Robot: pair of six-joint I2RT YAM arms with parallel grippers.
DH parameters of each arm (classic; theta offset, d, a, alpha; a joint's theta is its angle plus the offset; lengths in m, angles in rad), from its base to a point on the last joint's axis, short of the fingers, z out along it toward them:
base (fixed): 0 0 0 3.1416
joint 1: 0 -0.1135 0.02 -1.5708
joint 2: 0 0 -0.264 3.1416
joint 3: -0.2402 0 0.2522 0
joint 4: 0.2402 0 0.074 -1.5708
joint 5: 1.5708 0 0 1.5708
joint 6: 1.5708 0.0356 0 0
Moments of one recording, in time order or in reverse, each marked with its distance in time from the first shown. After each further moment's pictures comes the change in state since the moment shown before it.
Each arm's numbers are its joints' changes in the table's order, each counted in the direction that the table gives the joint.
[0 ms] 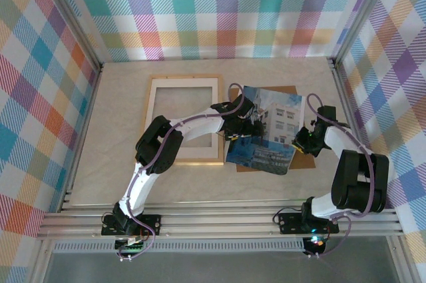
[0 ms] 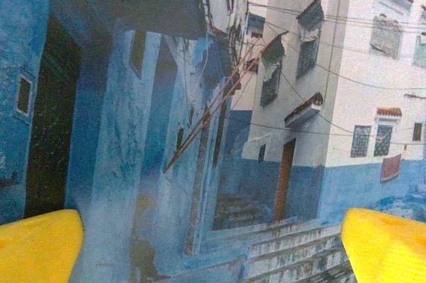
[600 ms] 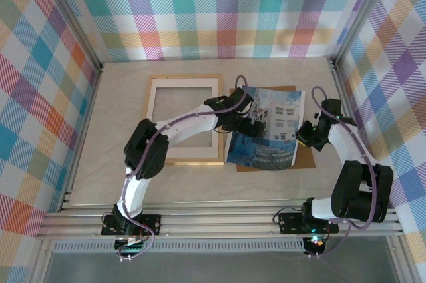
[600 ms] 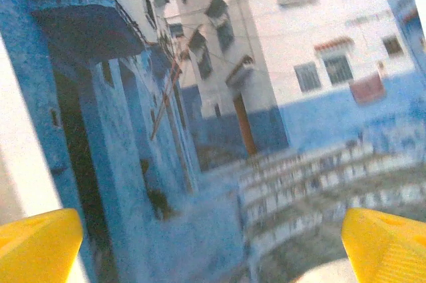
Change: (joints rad) left arm 0.022 0.171 0.034 0.084 -0.045 0.364; right arm 0.000 0.073 -0.122 0.132 0.002 -0.012
